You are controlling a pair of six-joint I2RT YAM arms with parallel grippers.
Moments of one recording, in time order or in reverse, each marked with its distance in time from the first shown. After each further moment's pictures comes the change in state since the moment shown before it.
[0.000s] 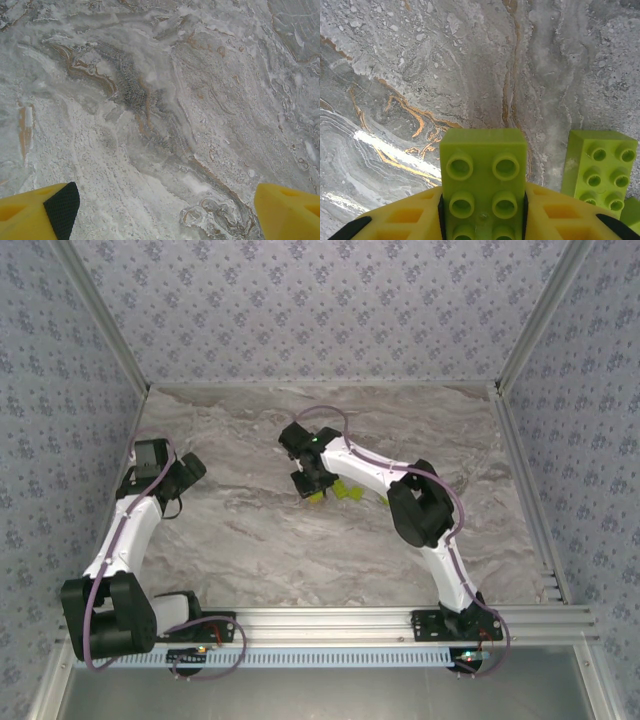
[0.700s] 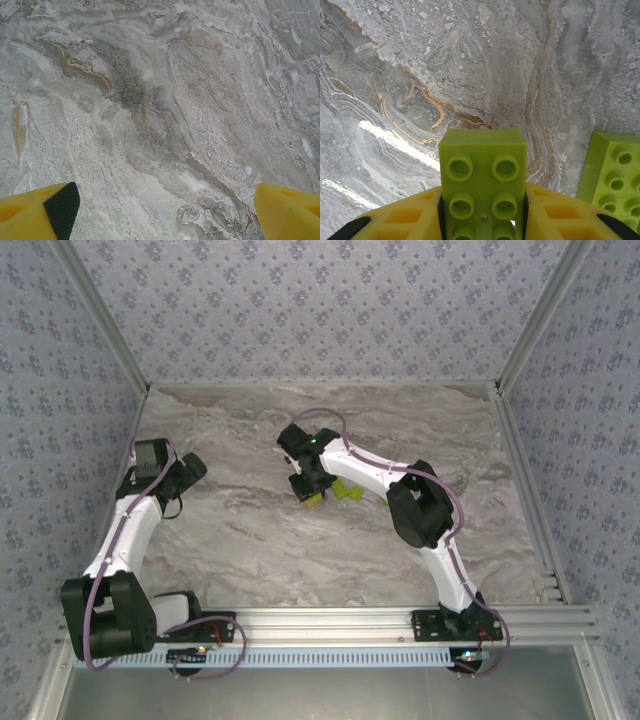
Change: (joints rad) left arm 0.000 0.002 0.000 0.000 0.015 0.000; right arm 0.007 -0.001 -0.003 0.000 -0.048 -0.048
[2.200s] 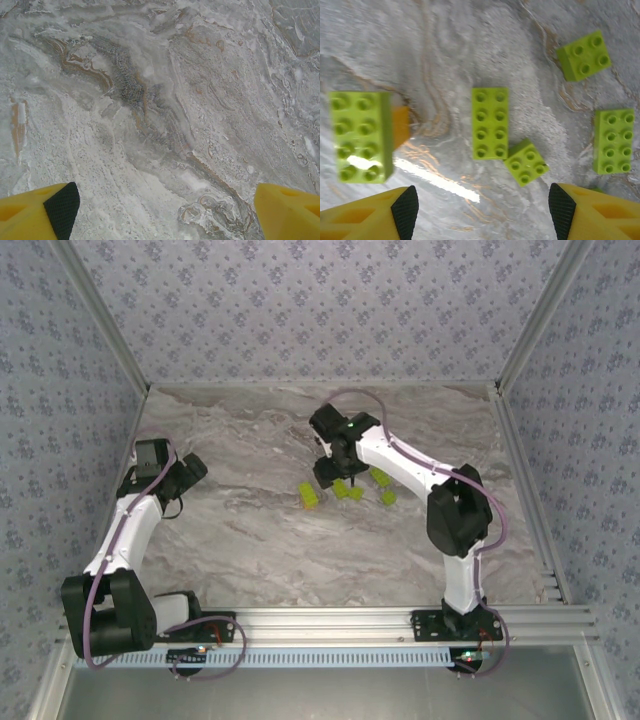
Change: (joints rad) left arm 0.000 0.011 0.000 0.000 0.002 0.000; right arm -0.132 -0.232 -0.143 -0.050 0.071 -0.032
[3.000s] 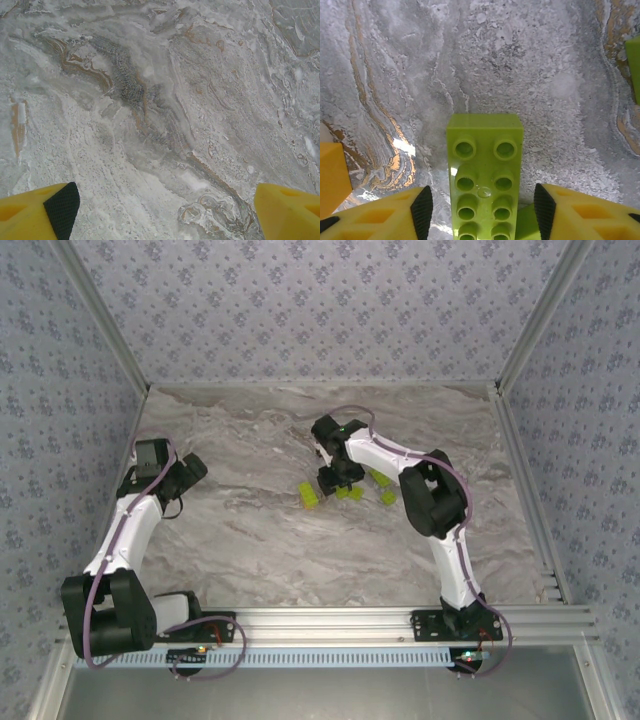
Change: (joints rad) left arm 0.000 0.000 0.000 0.000 0.000 0.000; right arm -0.043 0.216 0.029 0.067 -0.075 -0.051
